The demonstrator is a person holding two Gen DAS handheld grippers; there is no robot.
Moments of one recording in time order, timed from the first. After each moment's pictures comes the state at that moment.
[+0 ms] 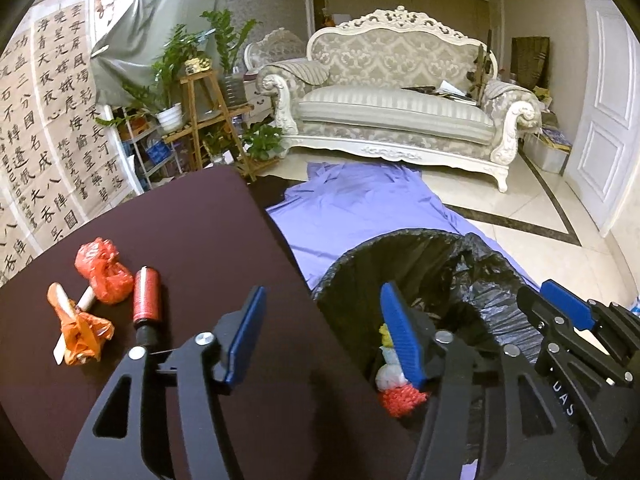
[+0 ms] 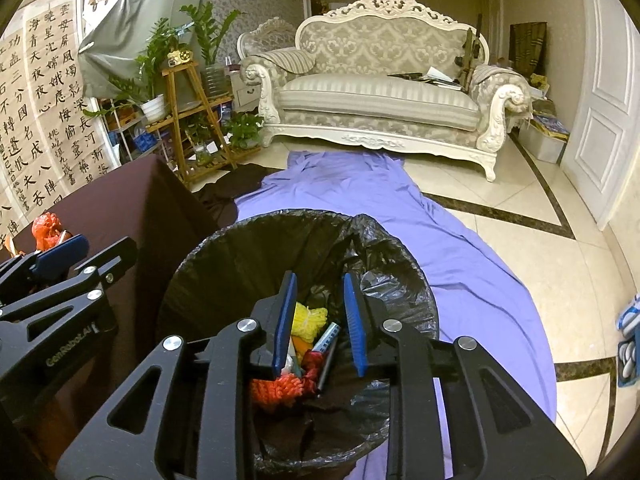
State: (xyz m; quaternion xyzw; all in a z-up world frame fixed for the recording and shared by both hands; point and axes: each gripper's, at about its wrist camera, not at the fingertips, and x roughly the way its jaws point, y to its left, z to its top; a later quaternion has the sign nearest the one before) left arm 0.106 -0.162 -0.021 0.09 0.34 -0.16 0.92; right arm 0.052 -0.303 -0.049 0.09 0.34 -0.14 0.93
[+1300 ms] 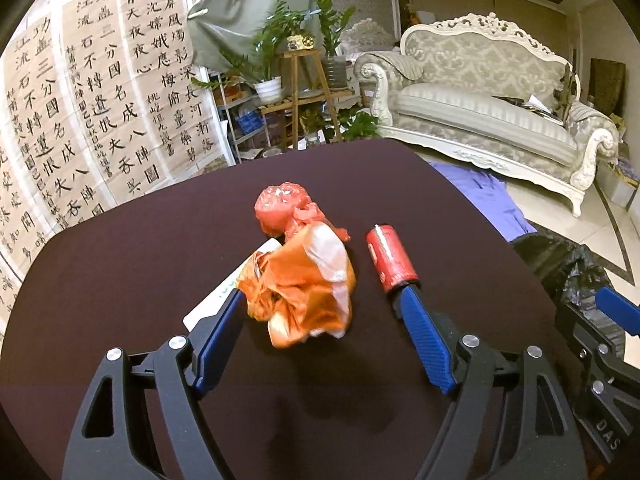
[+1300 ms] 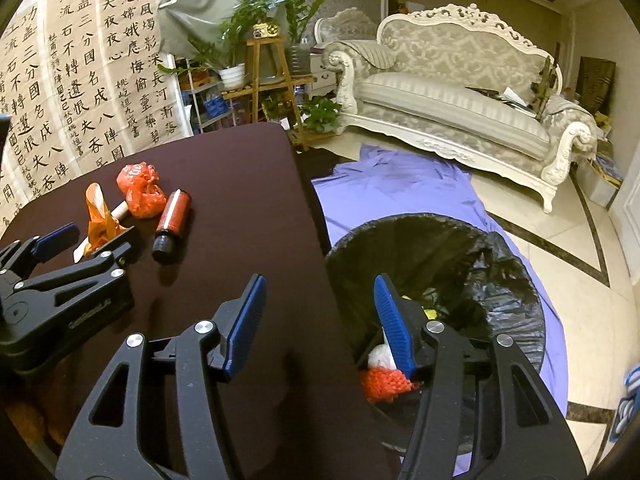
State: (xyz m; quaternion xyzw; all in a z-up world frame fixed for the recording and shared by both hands) left arm 0.128 -0.023 -0.023 0.06 0.36 -0.02 0.93; right arm 0.083 -0.176 -0.032 0.03 0.36 -0.02 0.93
